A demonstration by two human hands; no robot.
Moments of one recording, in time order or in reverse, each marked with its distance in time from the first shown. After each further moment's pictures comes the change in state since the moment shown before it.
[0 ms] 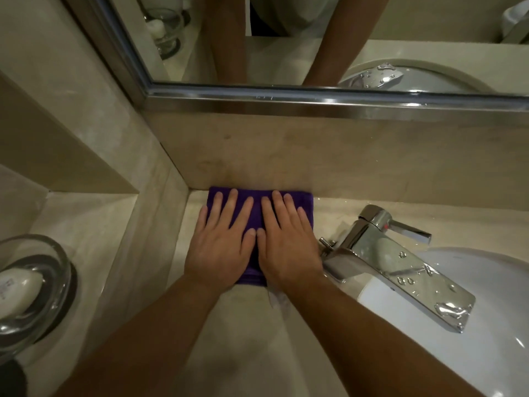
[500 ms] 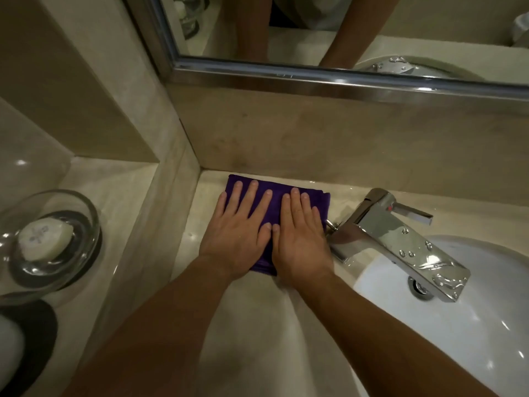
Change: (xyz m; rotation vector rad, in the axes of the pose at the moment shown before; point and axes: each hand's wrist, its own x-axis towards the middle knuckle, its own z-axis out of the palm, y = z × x) left_hand -0.018 0.014 -0.003 0.056 -0.081 0.059; right_hand -0.034 -0.003 -0.001 -0.074 -0.140 0.082
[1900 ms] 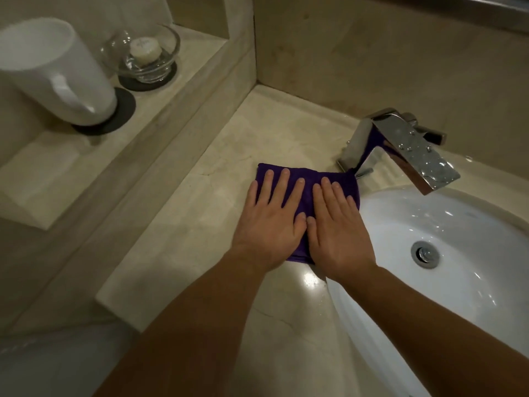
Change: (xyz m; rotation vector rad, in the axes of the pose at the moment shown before) left_hand -0.147 0.141 0.029 -0.066 0.062 -0.324; right_hand -0.141 0.087 0.036 -0.050 0.088 -0.408
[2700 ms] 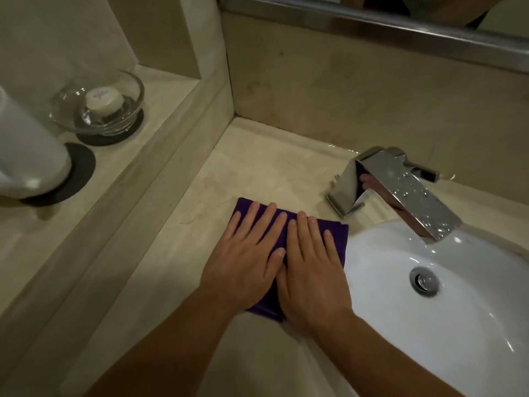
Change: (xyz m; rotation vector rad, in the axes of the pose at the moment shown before) left_hand 0.020 -0.042 -0.011 -0.096 -0.013 0.190; right_hand 0.022 -0.034 0.014 -0.105 0.091 0.077
